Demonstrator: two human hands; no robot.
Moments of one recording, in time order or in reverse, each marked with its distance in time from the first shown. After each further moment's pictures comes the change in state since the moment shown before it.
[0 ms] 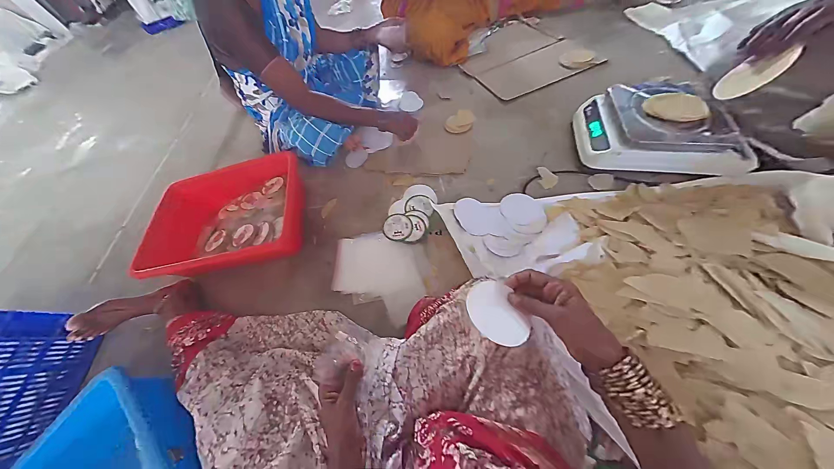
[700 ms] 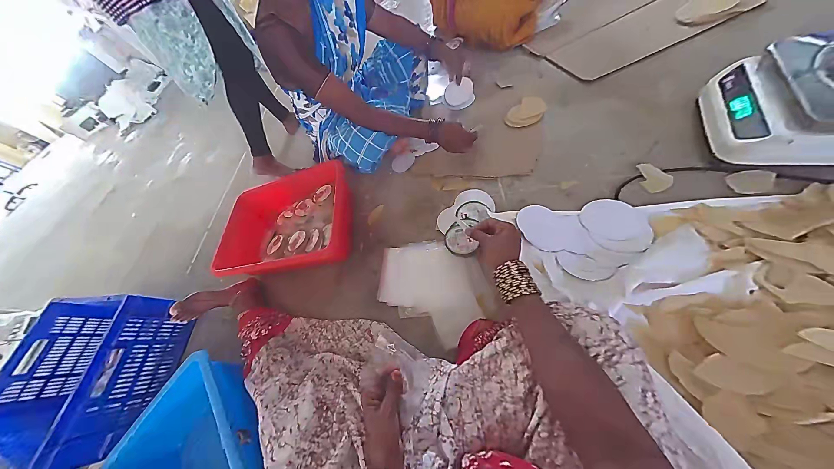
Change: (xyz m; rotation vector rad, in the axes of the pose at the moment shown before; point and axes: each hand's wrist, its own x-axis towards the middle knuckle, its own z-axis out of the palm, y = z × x) left_hand 0.020 -0.005 -0.001 0.115 0.048 -0.067; right_hand 0.211 0.057 0.120 -0.308 0.196 0.063
